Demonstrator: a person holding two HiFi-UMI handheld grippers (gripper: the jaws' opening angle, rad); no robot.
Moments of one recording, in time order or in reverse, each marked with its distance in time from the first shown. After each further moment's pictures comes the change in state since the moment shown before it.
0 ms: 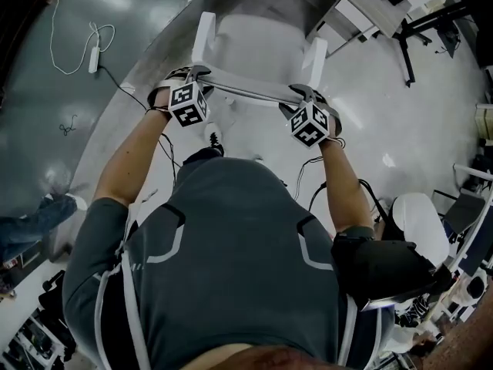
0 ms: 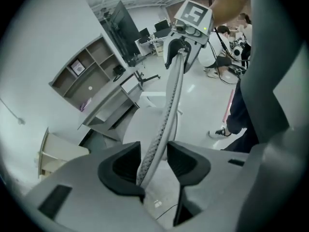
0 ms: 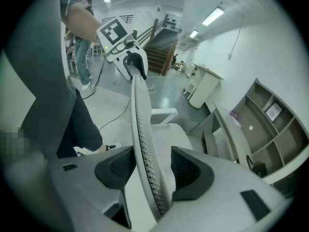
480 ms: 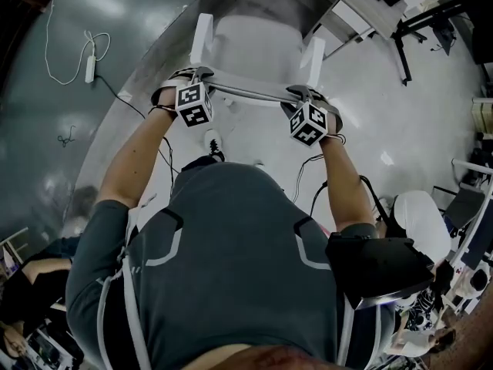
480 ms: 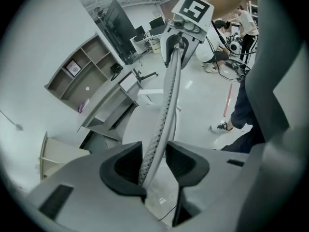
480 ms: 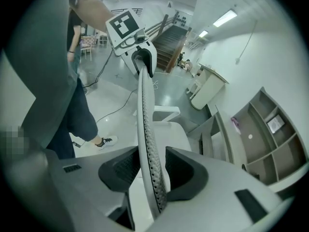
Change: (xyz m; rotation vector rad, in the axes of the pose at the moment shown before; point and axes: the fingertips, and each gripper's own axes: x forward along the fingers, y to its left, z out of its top) left arm 0.020 0.024 -0.008 0.051 0.018 -0.020; right arm 0.023 -0.015 0.010 -0.103 0.051 -0.015
